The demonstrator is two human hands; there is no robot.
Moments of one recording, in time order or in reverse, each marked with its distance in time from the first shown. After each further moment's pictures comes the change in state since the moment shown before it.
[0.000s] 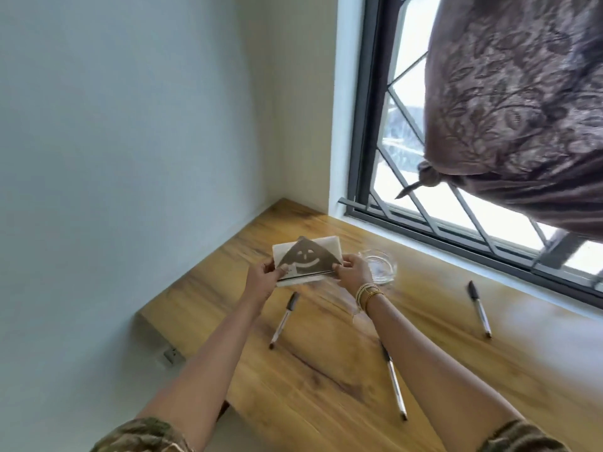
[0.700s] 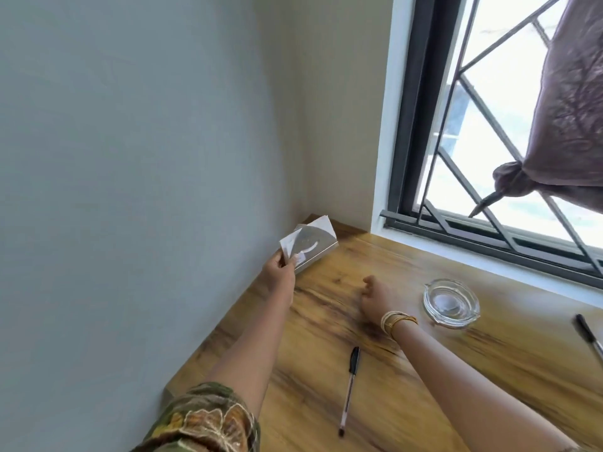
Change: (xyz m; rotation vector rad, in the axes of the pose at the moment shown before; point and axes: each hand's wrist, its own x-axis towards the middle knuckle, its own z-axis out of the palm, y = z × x) left_hand 0.169 0.000 -0.041 -0.030 0.316 -0.039; right_hand 0.082 -0.007 0.086 -0.523 -0.027 -0.009
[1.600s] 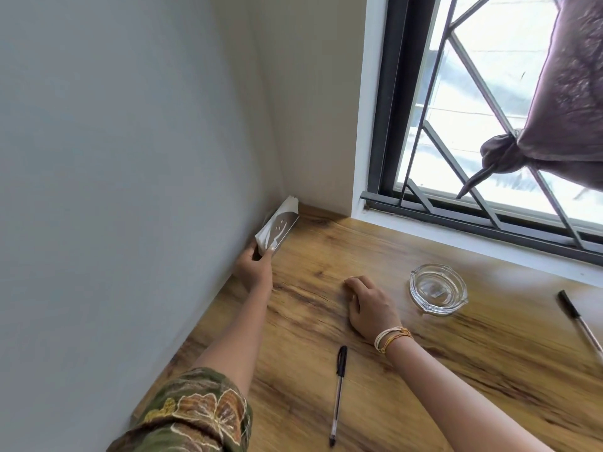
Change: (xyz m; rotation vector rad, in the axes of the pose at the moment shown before) left_hand 0.049 -0.041 0.016 0.229 0.157 0.069; right_hand -0.020 0.028 0.012 -0.163 0.209 -0.326
